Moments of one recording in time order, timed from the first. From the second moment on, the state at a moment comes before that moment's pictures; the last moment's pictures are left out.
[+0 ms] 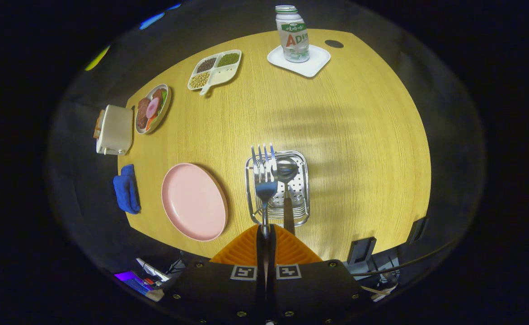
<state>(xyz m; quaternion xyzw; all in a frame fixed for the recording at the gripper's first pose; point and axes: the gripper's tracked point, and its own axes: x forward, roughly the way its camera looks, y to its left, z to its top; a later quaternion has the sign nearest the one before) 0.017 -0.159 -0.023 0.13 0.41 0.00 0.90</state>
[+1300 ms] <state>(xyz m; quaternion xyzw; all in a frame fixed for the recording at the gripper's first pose) 0.024 -0.166 -0.019 0.12 0.62 0.03 0.77</state>
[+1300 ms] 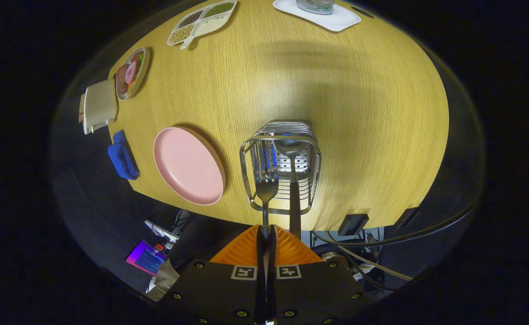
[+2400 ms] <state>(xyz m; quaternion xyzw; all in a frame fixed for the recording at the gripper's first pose) 0.048 -0.179 -0.022 0.14 0.62 0.01 0.77</state>
